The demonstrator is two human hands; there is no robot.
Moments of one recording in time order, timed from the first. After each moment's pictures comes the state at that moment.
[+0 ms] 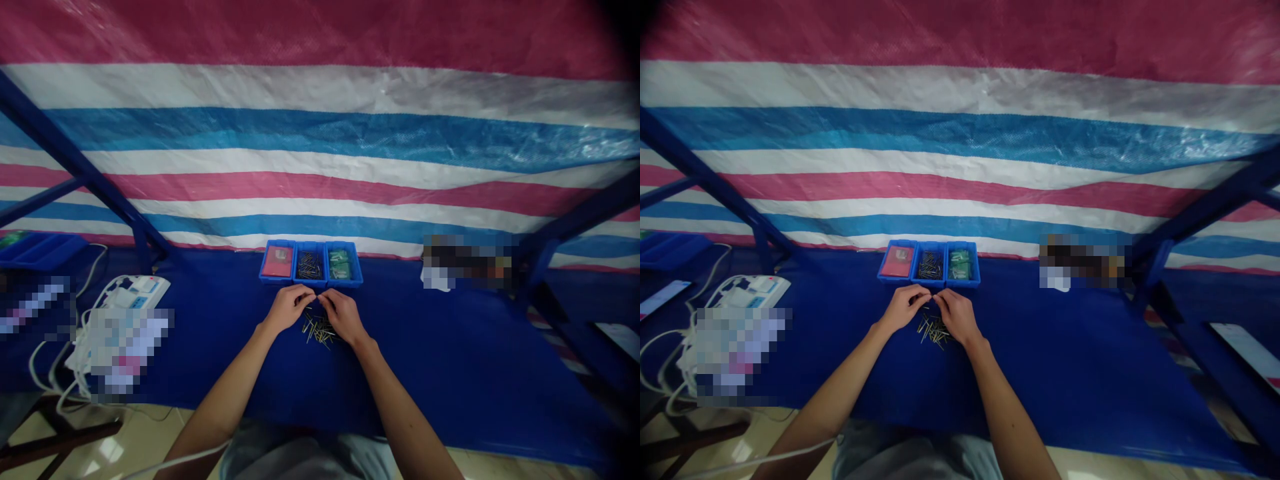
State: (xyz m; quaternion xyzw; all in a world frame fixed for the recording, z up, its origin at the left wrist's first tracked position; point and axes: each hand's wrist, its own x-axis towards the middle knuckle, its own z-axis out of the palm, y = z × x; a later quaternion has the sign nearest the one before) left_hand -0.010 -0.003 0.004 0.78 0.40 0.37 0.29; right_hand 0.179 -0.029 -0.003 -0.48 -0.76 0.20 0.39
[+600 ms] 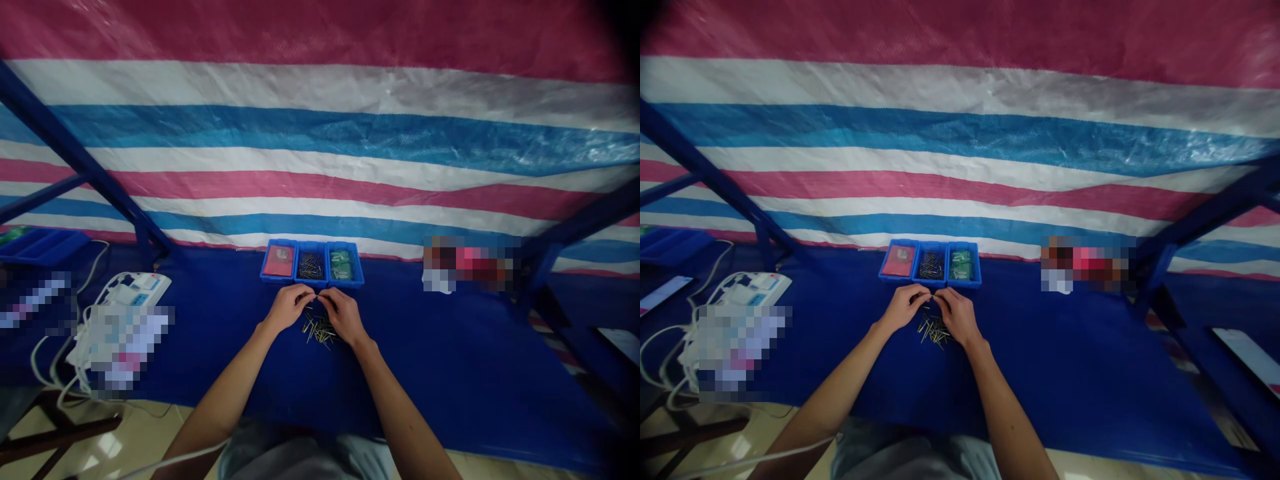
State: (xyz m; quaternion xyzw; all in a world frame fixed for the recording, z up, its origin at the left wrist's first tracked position) left_hand -0.010 -0.004 0.008 0.78 0.40 0.38 0.30; right_hand 0.177 -0.028 -0.002 -0.46 -0.75 0.20 0.42
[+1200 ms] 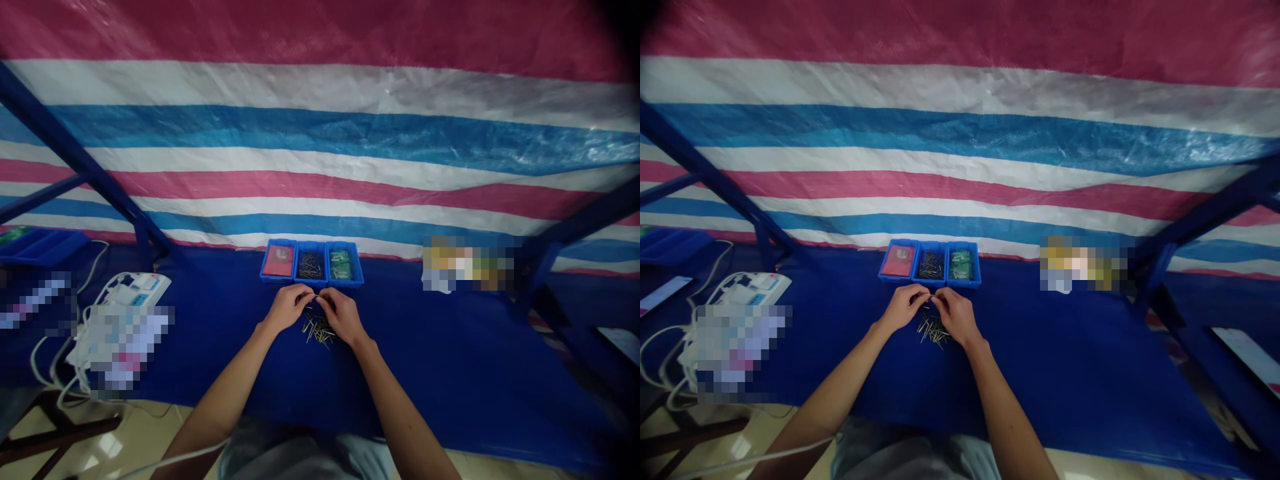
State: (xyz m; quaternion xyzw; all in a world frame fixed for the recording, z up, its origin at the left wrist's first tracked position) left_hand -0.010 -0.004 0.006 0.78 0.41 0.37 0.28; right_hand 0.178 -0.030 -0.002 -0.48 -0.76 0.21 0.39
